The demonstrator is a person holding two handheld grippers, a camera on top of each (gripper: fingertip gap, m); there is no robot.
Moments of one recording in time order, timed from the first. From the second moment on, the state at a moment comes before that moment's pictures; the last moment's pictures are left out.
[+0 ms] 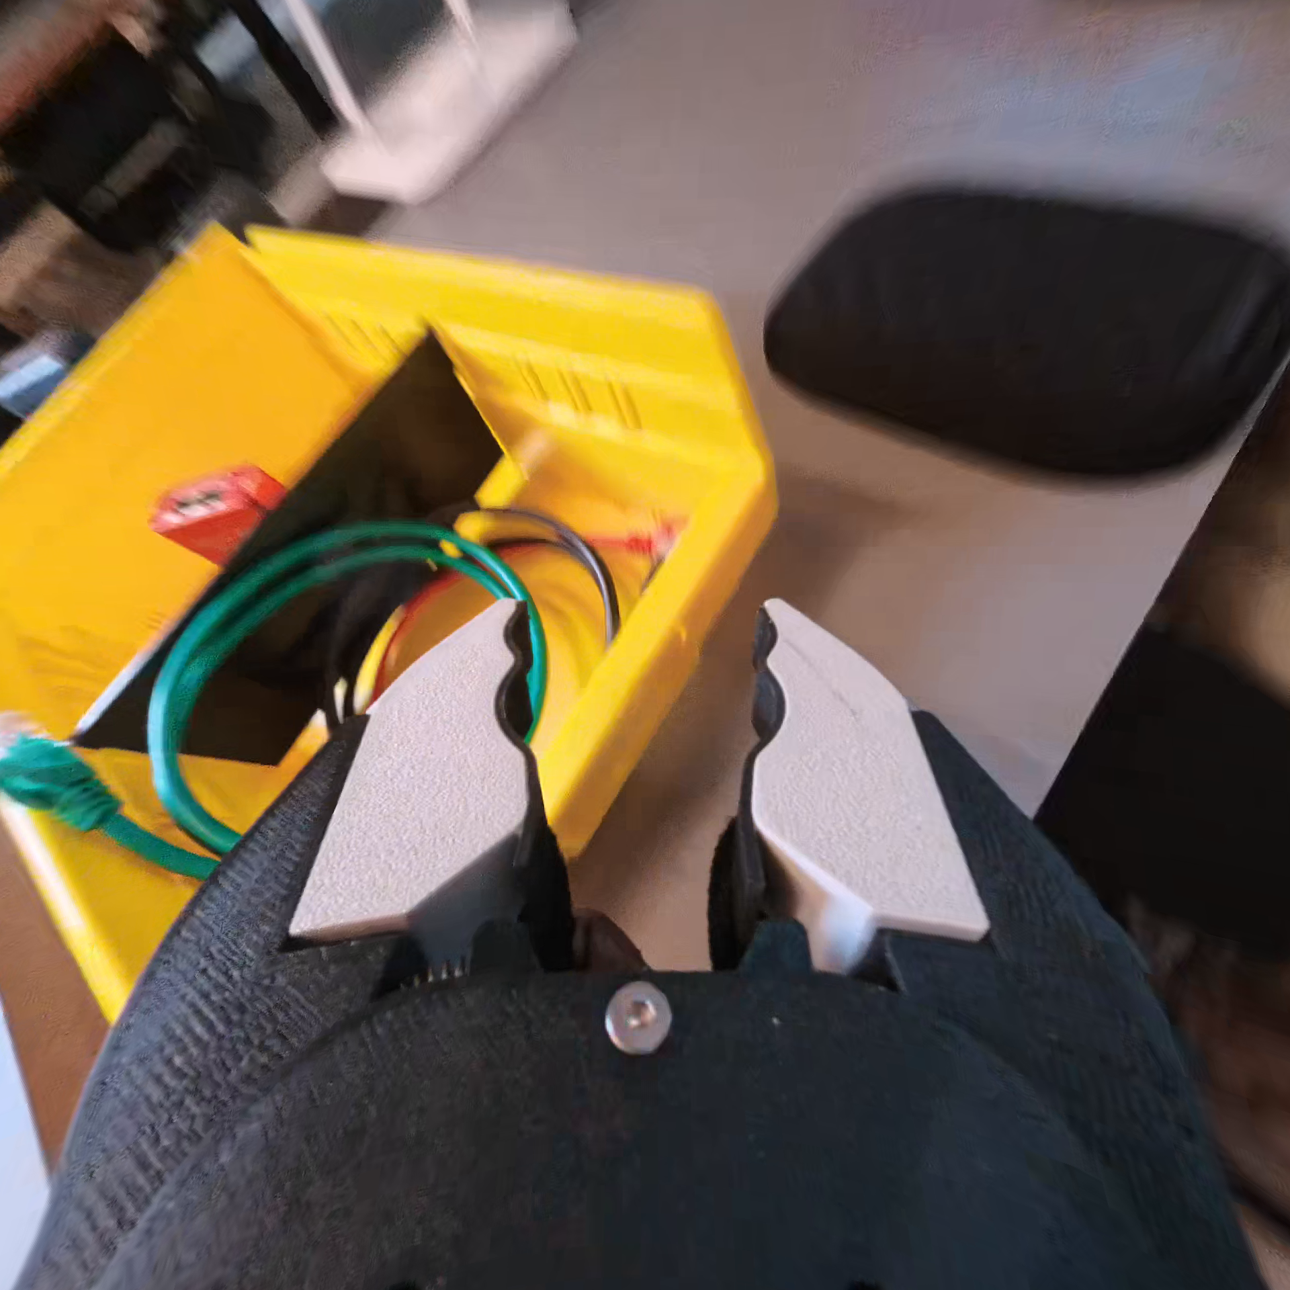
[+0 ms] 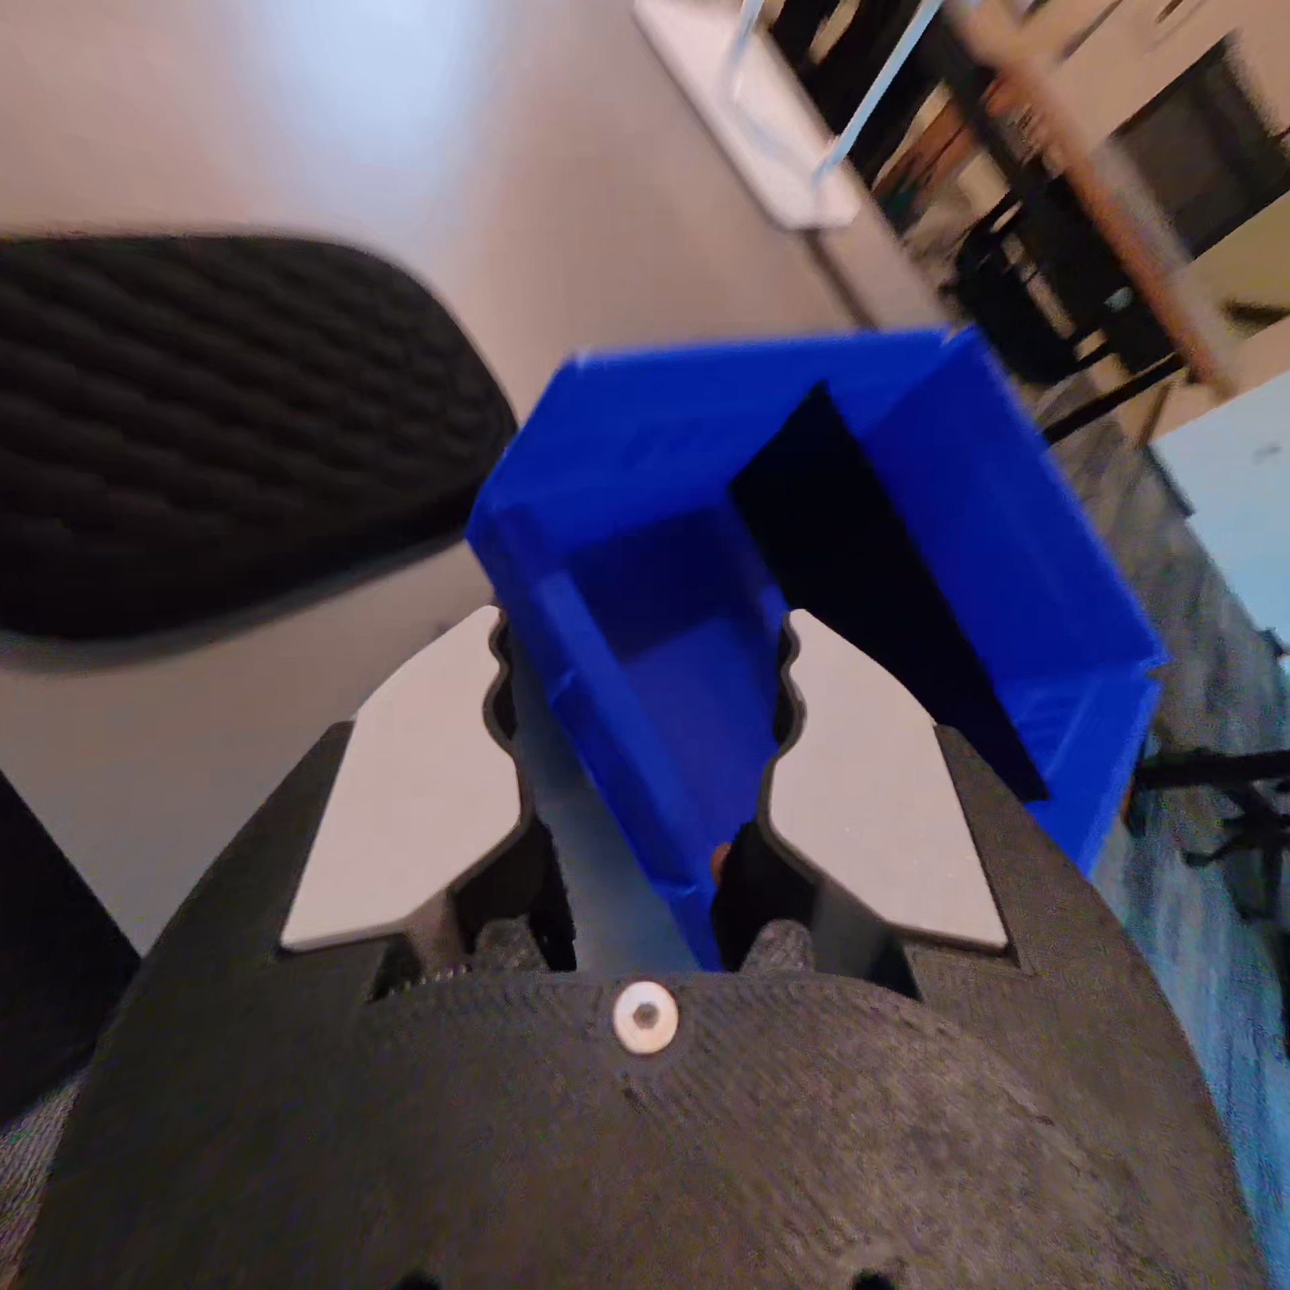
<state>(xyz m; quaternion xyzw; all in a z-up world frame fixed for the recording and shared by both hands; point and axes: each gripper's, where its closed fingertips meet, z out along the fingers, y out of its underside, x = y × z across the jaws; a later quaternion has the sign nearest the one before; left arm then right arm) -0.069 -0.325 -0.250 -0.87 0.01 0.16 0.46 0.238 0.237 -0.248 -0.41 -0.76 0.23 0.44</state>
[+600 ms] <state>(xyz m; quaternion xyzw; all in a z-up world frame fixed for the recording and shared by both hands) -0.252 -0.263 -0.223 -0.95 -0.15 0.10 0.27 0.210 0.120 -0.127 -0.25 -0.67 0.46 0.53</state>
